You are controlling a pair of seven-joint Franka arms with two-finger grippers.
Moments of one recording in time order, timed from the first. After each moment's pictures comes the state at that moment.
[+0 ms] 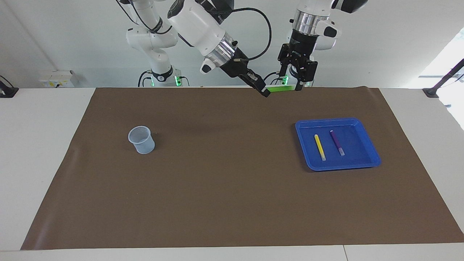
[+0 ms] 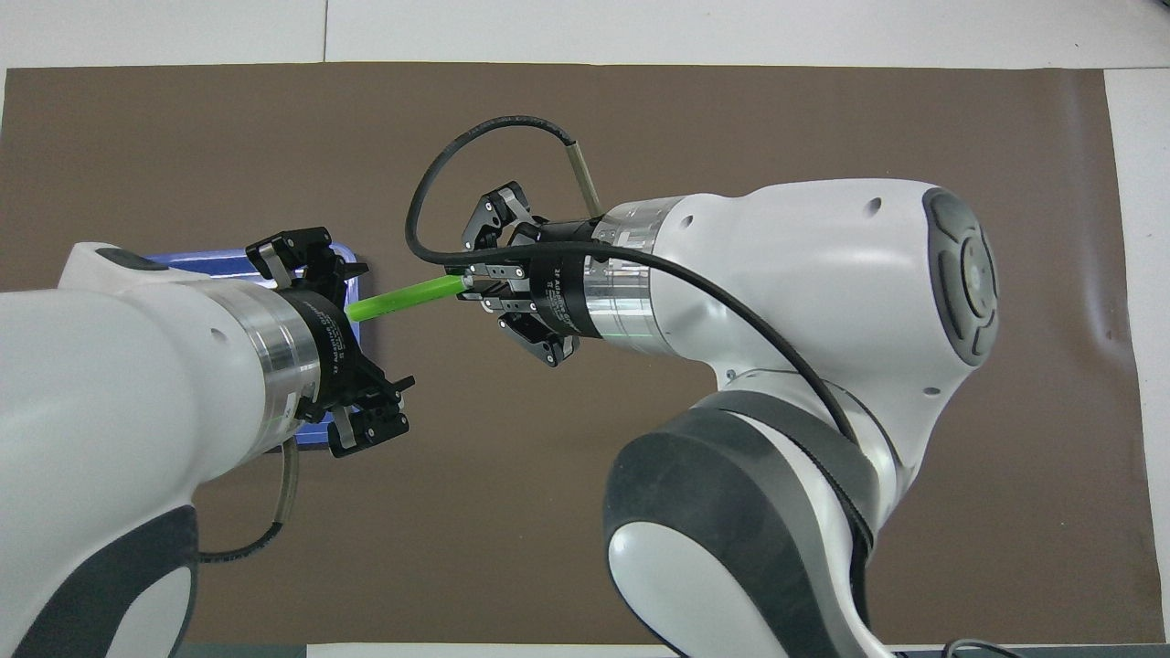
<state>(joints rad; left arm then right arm) -0.16 -0.20 -0.36 -1.76 -0.06 1.85 -2.36 0.08 0.14 0.55 -1.63 0.59 2.30 1.38</state>
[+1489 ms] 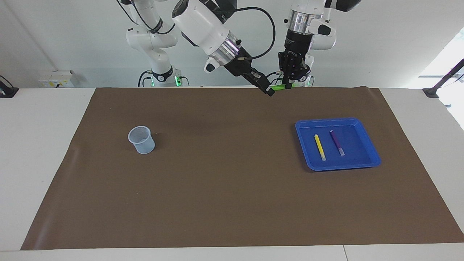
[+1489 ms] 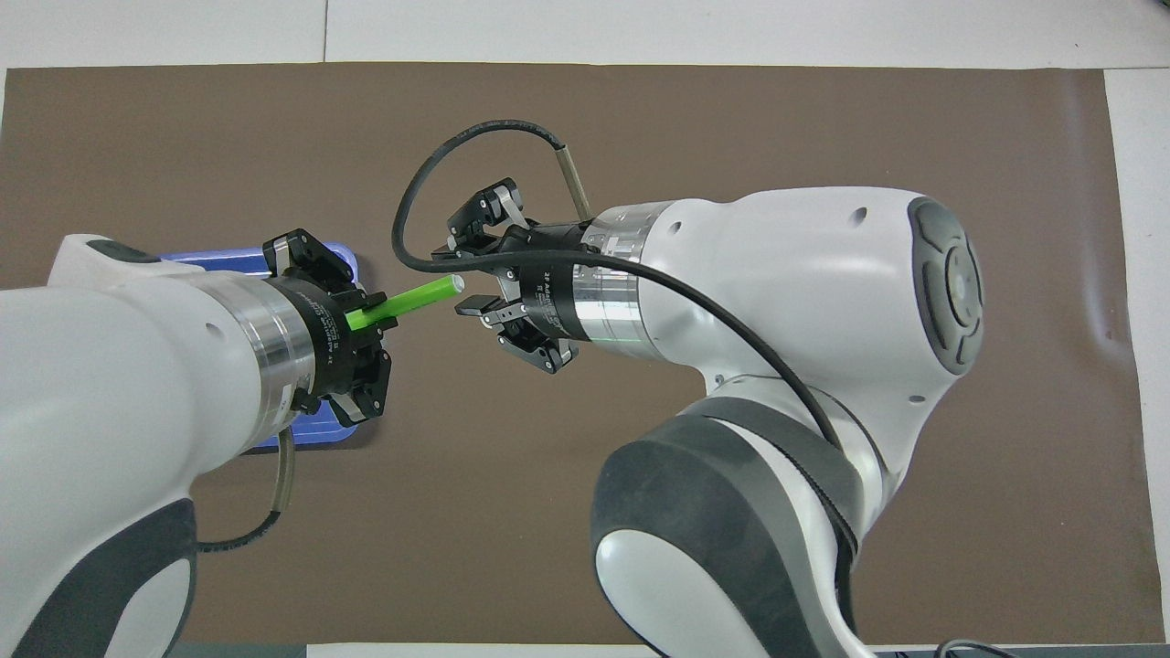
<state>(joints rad) -0.16 -0.20 -0.36 -1.77 -0.03 1.89 -2.36 0.09 0.15 0.56 -1.63 0.58 2.32 1.39</state>
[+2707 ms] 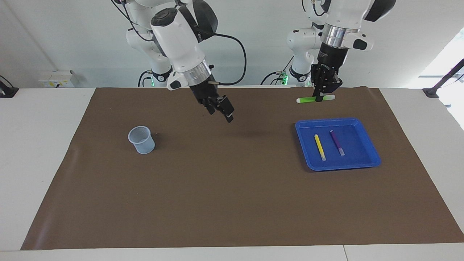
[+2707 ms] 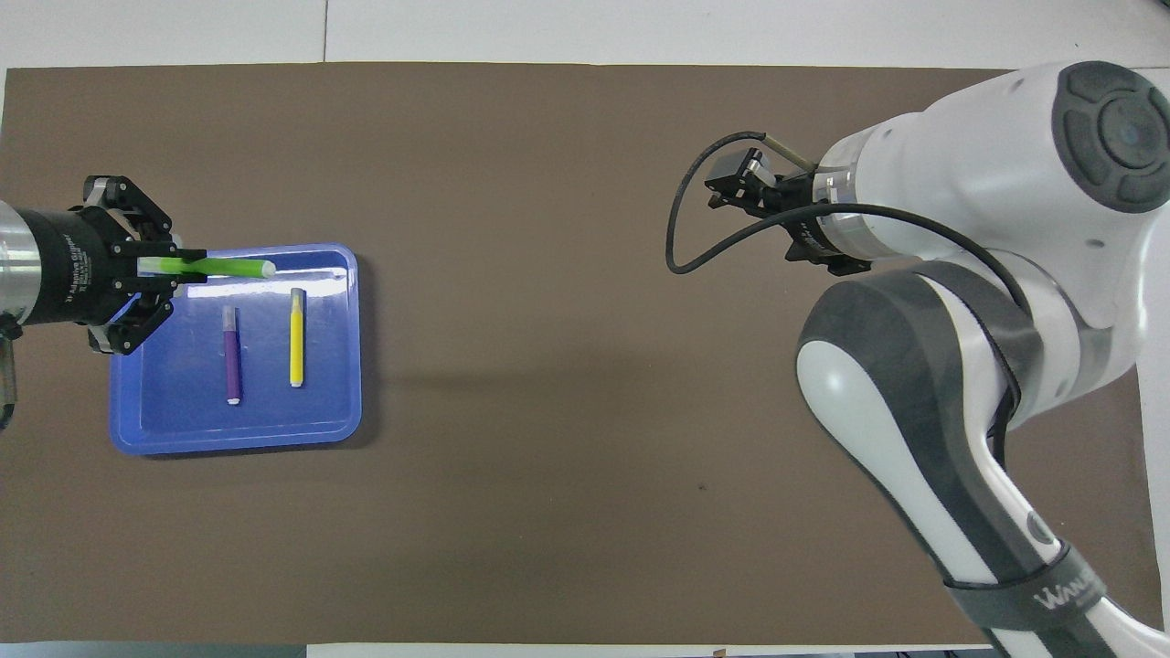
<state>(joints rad) 0.23 -0.19 -0.34 -1.88 -0.19 1.92 -1.41 0.07 0.12 0.21 -1.70 0.12 2.03 0.75</state>
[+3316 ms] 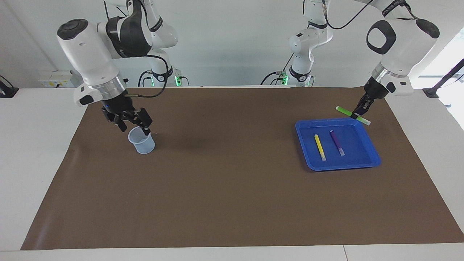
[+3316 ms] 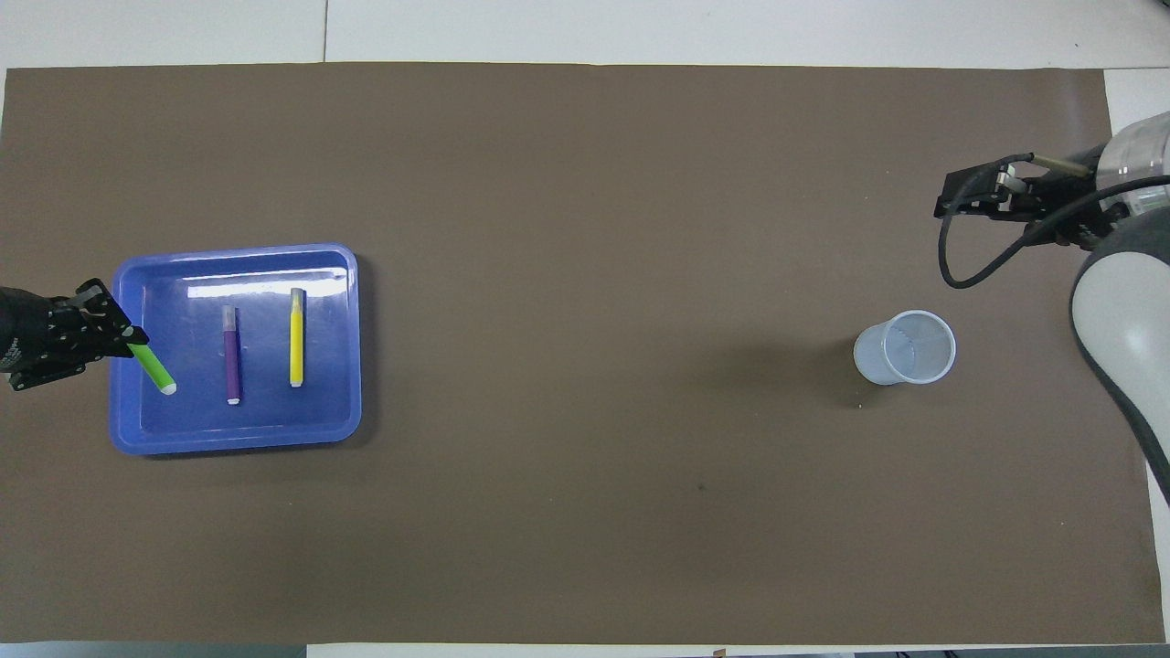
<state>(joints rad) 0.48 -0.11 -0.34 -2.09 -0.22 1.97 -0.35 0.07 0.05 -0.09 -1.73 0.07 1.90 0.26</state>
